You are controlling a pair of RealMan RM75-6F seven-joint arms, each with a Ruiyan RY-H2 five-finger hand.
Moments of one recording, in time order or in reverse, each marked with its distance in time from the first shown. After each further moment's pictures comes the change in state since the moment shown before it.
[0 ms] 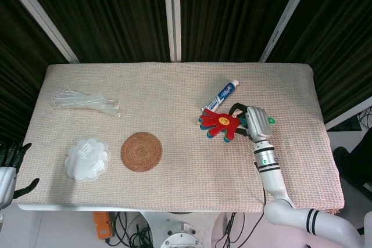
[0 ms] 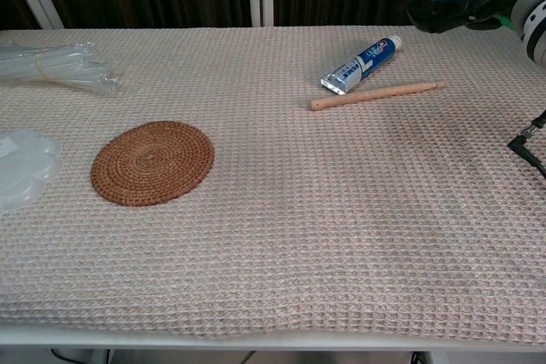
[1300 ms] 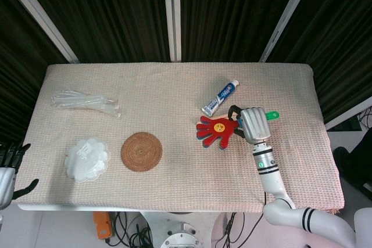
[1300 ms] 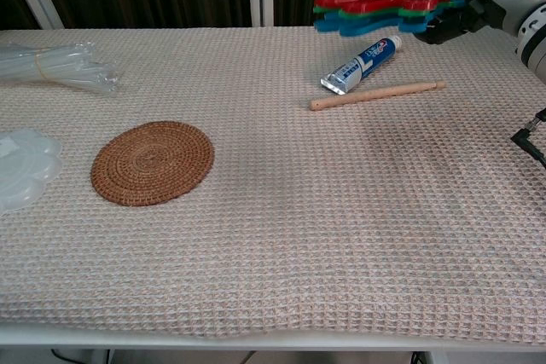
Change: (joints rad) left arm 0.004 -0.002 0.002 0.006 -0.002 0.002 -0.008; right arm 0.023 -0.043 -0.082 0.128 -0.180 0.090 -0.188
